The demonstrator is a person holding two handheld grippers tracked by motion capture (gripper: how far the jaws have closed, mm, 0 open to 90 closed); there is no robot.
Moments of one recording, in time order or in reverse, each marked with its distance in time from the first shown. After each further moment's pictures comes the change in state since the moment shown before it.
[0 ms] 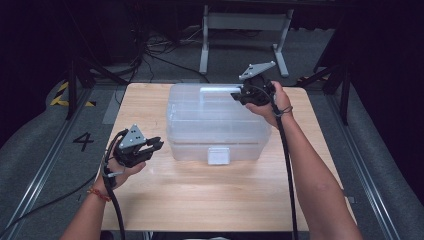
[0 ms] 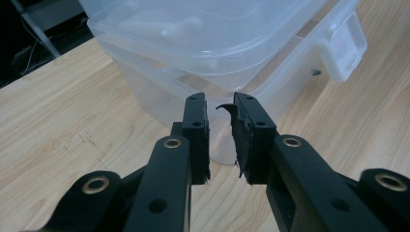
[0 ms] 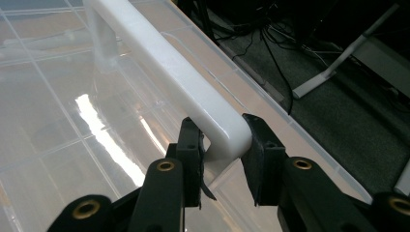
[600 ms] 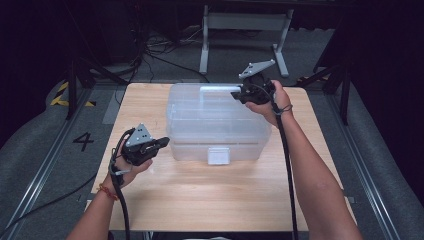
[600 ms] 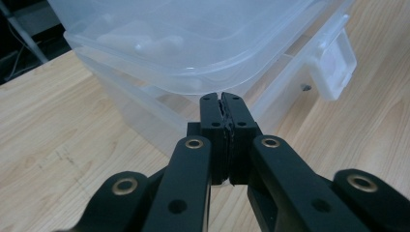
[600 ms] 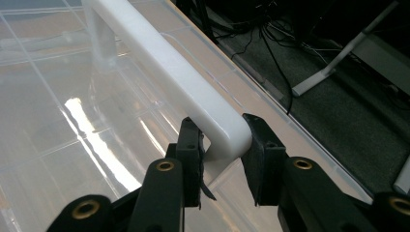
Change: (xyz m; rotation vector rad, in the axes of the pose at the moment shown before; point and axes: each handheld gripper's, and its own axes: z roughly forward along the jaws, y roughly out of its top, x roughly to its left) left arm -0.004 0.004 0.017 -0.041 -0.047 -0.037; right arm -0.001 0.002 0.000 0.005 -0.001 0.006
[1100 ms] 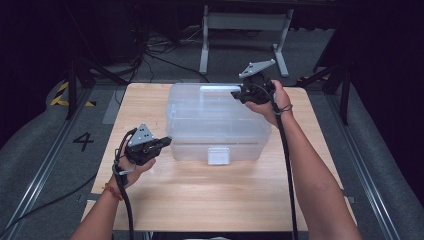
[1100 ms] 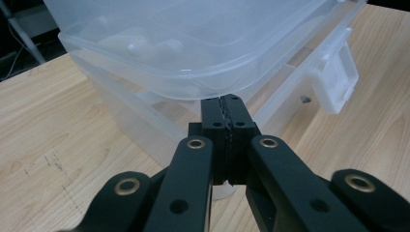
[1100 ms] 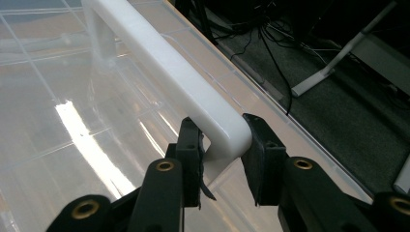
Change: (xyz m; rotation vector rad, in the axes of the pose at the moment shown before) left arm -0.001 -0.001 0.007 -0.037 0.018 -0.019; right arm -0.001 0.000 0.000 -0.004 -0.006 0.006
